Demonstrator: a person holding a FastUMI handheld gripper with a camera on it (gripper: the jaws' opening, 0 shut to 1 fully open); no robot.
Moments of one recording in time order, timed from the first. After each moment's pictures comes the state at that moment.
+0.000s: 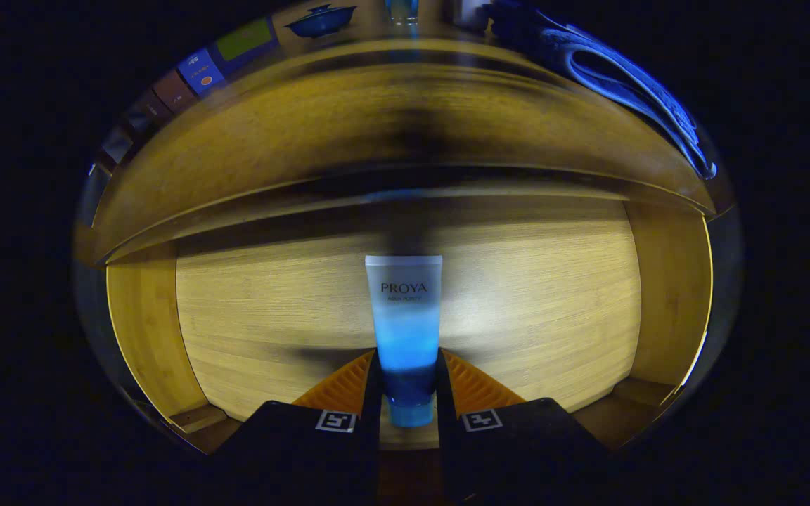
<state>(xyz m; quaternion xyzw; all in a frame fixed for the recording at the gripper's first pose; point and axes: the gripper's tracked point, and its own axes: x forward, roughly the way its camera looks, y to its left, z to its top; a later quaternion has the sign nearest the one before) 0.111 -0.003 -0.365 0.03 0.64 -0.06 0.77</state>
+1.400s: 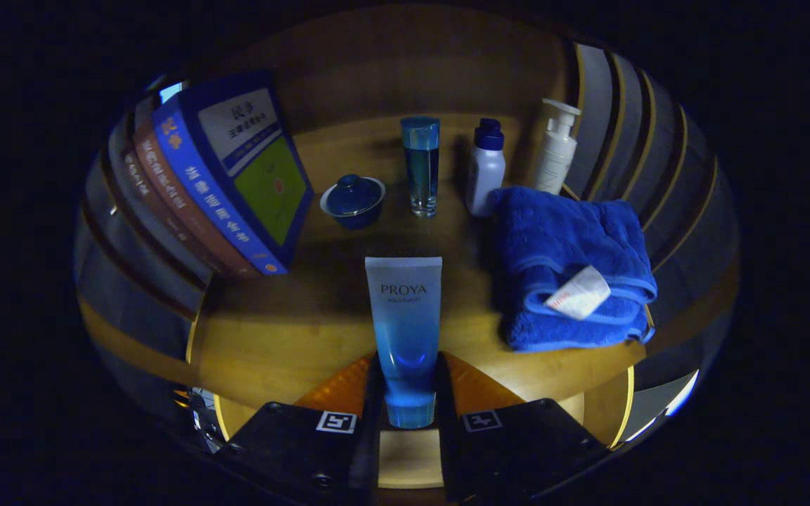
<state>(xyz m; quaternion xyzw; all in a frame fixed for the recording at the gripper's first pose) 0.277 -0.012 -0.212 0.04 0.47 -0.05 0.88</state>
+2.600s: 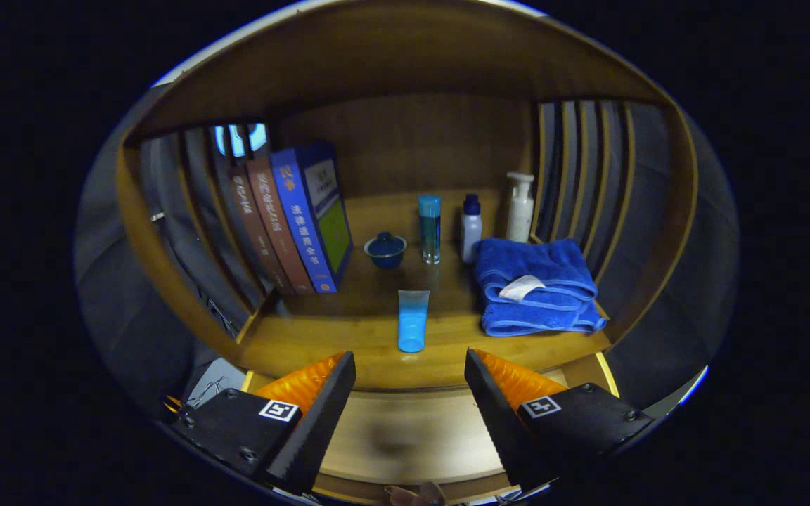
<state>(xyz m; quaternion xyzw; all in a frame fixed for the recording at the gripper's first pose) 0.151 0.000 -0.108 0.03 0.26 -0.02 0.96</state>
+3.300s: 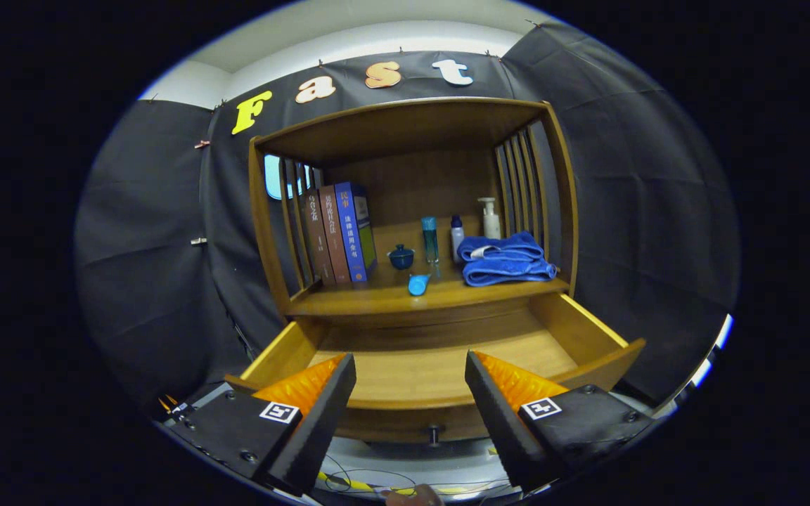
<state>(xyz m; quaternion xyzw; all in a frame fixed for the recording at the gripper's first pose) -0.031 0.007 -0.182 0.04 0.13 0.00 0.99</state>
